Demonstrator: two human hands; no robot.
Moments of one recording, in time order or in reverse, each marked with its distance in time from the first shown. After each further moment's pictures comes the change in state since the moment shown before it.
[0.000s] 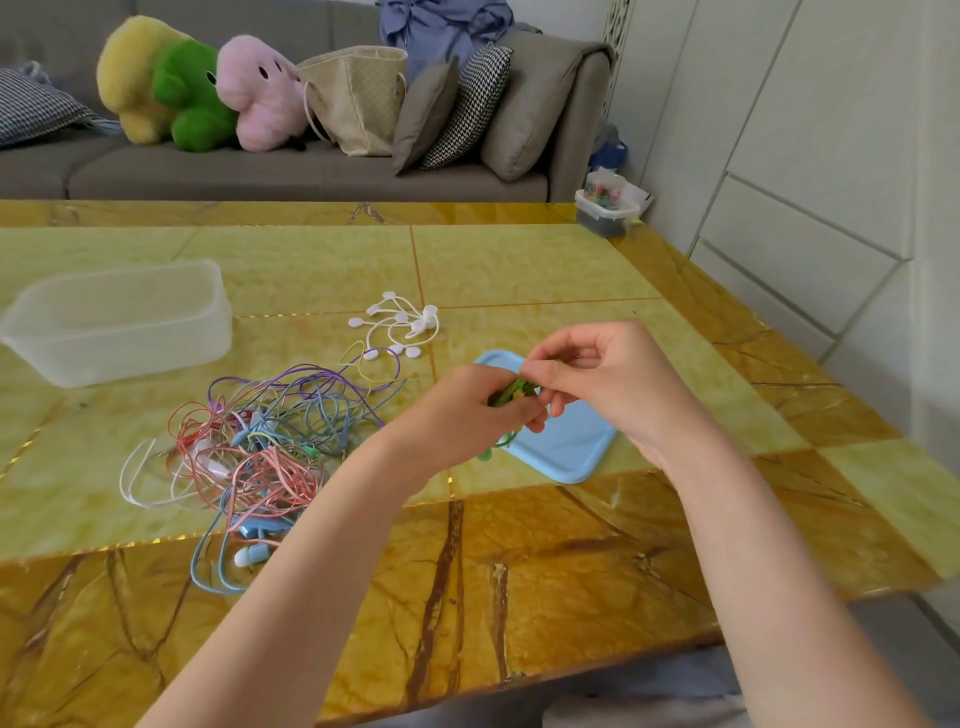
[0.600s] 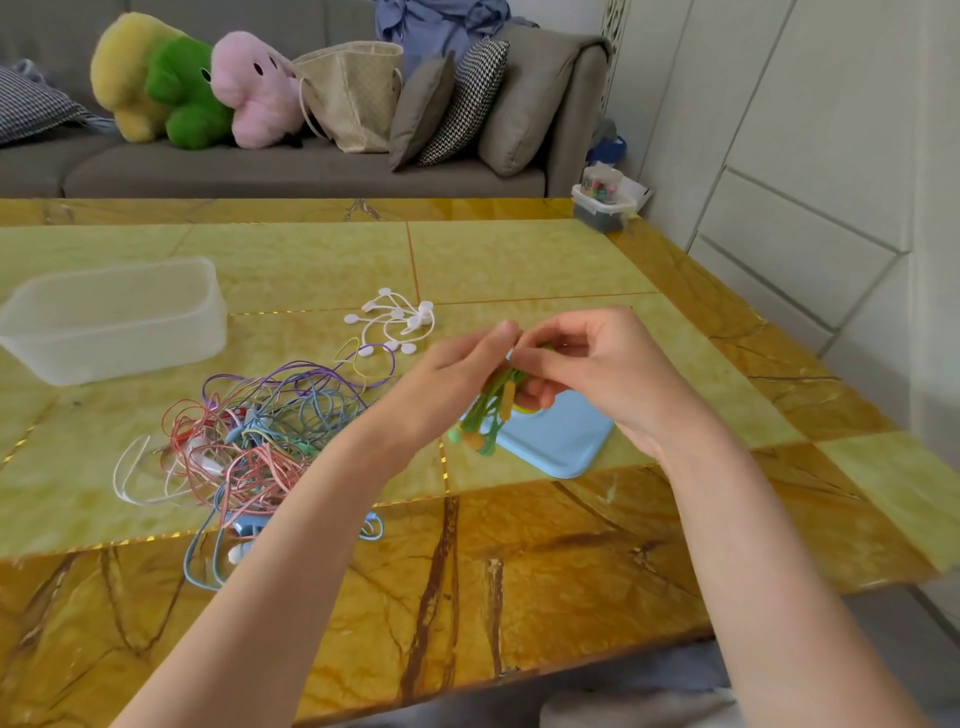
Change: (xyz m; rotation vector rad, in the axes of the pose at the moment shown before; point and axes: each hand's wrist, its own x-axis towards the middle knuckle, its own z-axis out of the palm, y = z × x) left_hand -0.003 0.006 -0.008 -0.322 0.052 0.100; right_hand 0.002 -0.003 0.001 0.095 -0.040 -0.020
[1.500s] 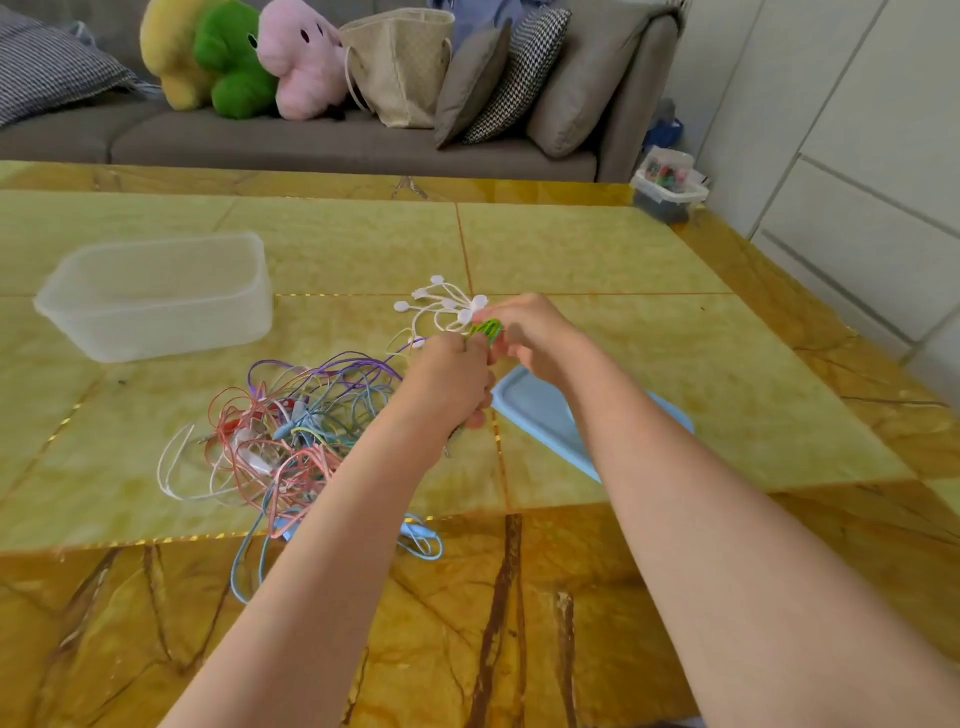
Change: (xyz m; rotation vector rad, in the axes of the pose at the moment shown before) left_hand 0.024 -0.033 -0.038 -0.026 0.413 -0.367; right_hand 0.144 0.059 0.084 0.093 0.046 0.400
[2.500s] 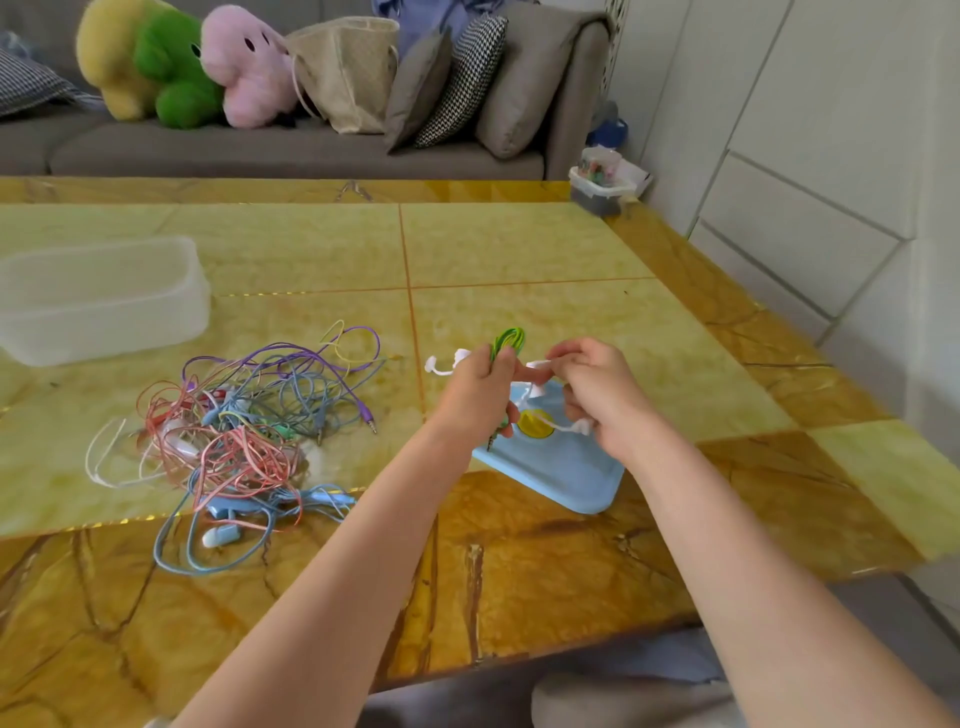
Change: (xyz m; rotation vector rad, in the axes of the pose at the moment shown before) left_hand -0.023 -0.009 0.079 -0.006 -0.147 0.128; right_hand -0.093 0.059 -0.104 -0.035 0.249 -0.018
